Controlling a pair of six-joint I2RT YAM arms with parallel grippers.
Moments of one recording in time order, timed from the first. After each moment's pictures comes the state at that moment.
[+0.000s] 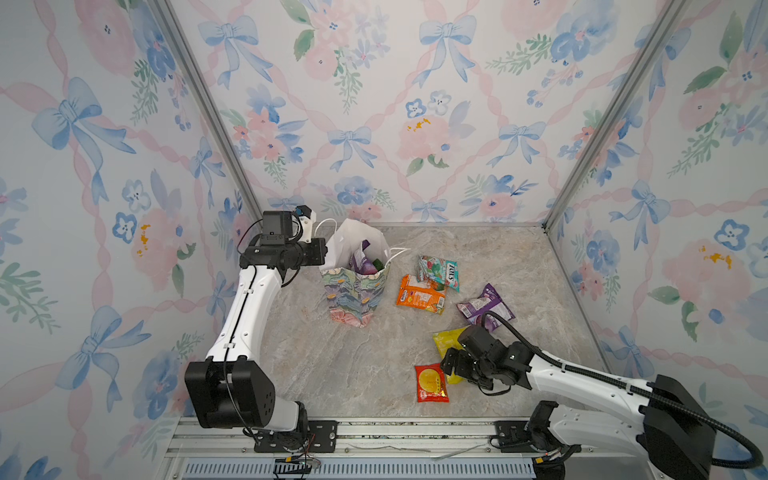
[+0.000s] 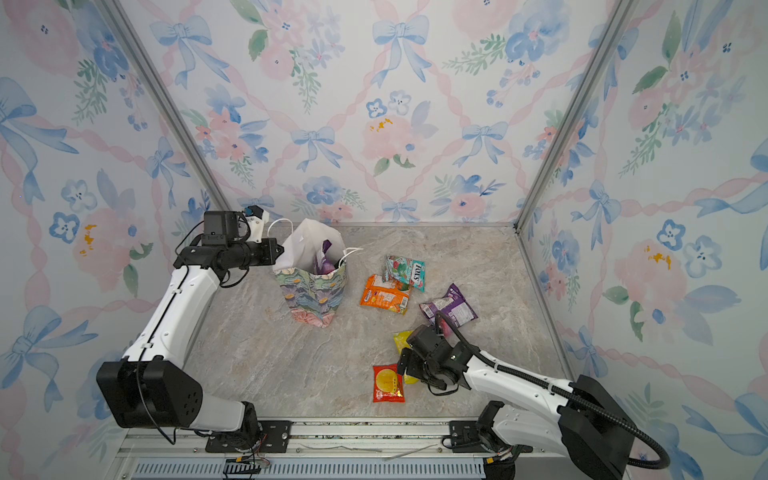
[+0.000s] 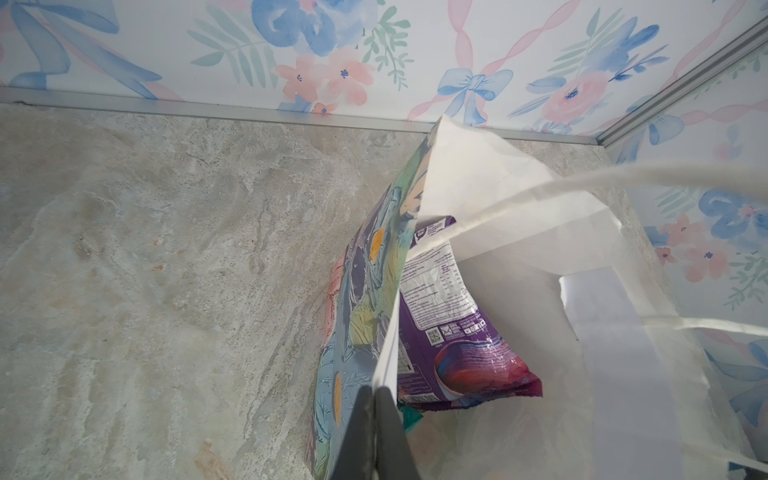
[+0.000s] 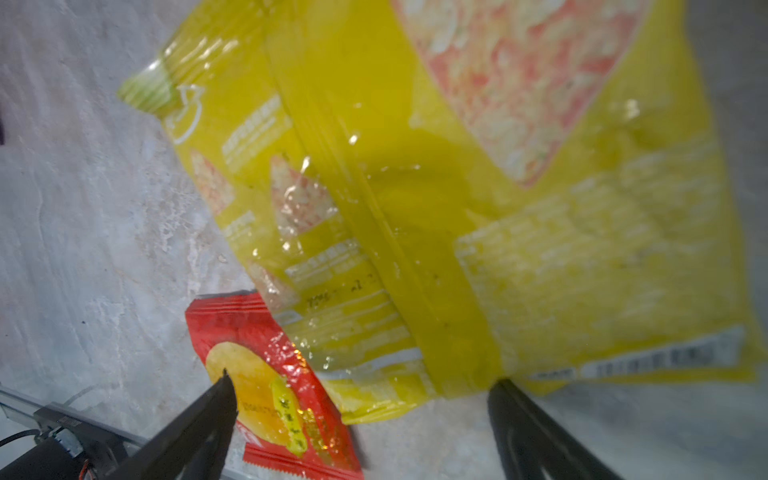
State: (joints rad) left arm 0.02 1.44 1.41 -0.71 0.38 -0.08; right arm 0.86 1.17 0.56 -0.51 -0.05 1.10
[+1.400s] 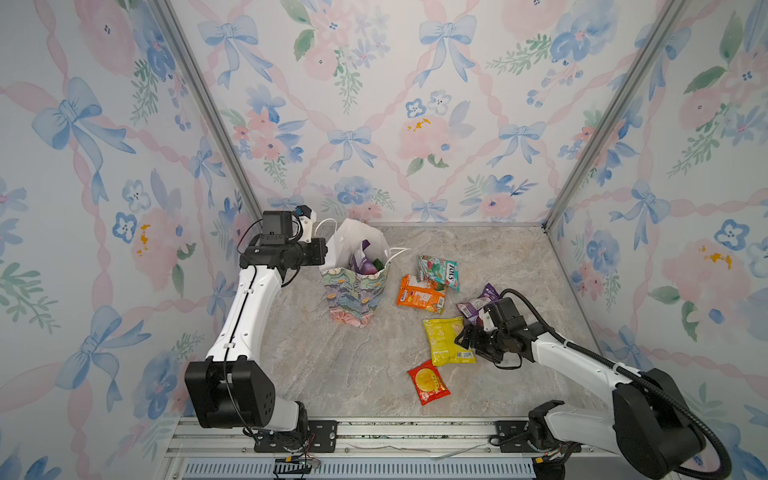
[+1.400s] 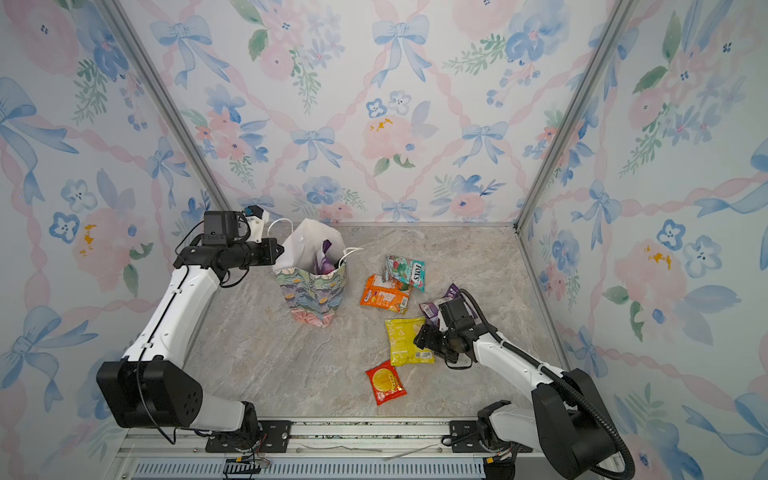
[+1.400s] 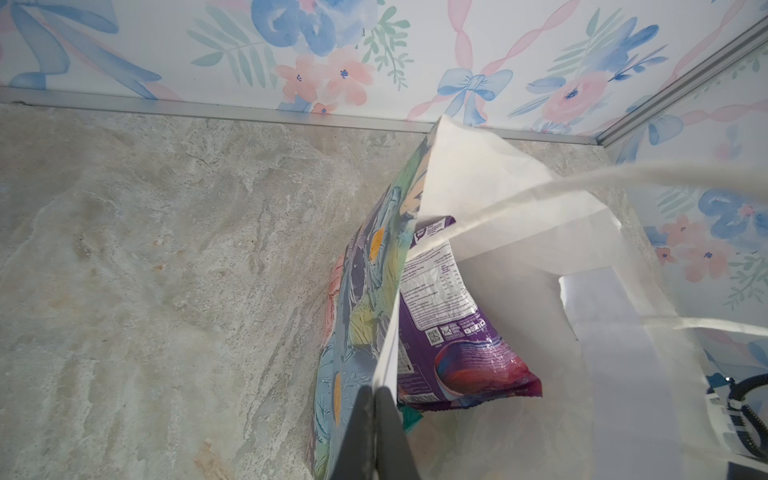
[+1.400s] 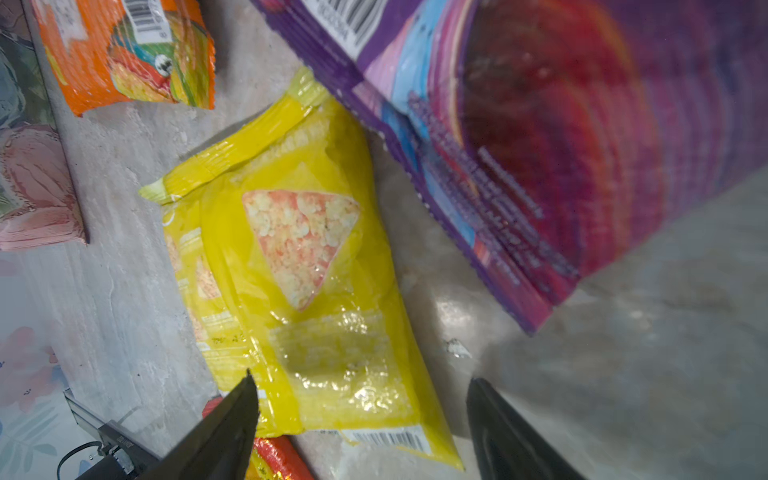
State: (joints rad) left arm 0.02 1.44 1.41 -0.71 0.38 -0.08; right arm 0.40 1.25 0.56 -0.43 -0.29 0.72
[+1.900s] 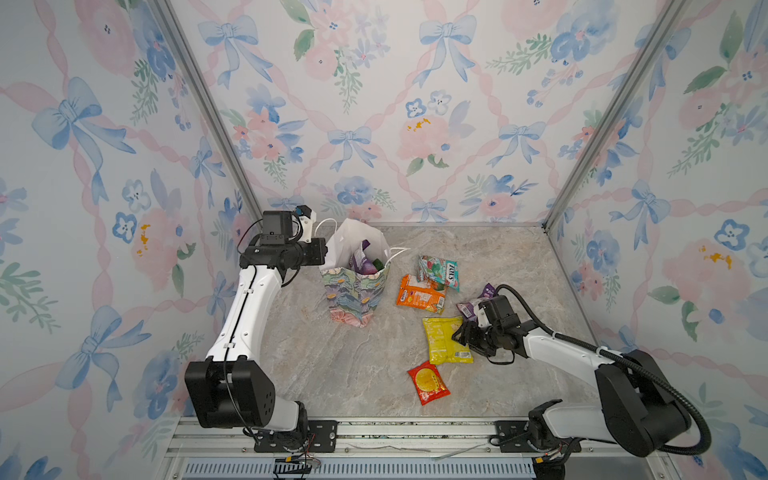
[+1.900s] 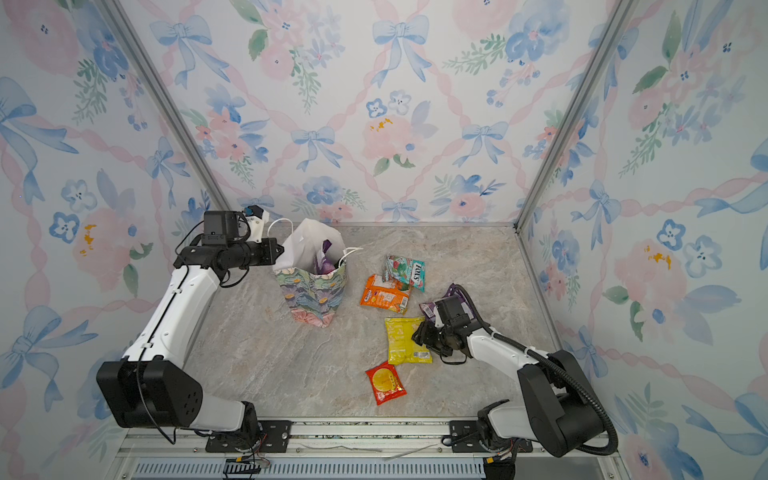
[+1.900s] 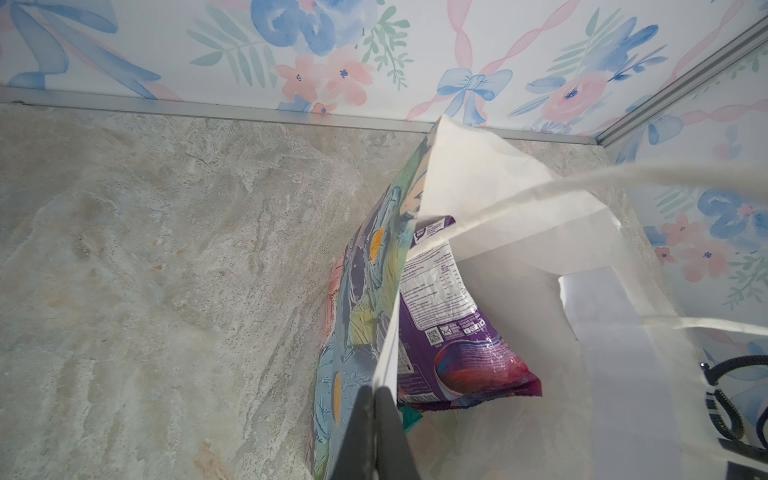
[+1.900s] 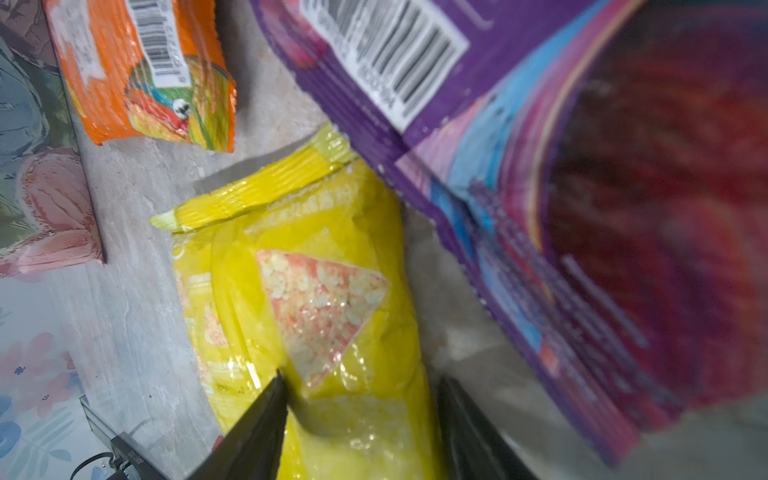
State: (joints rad) left arm 0.02 1.44 1.41 -0.71 0.38 -0.08; right arm 0.40 1.36 0.56 -0.28 -0.31 0.74
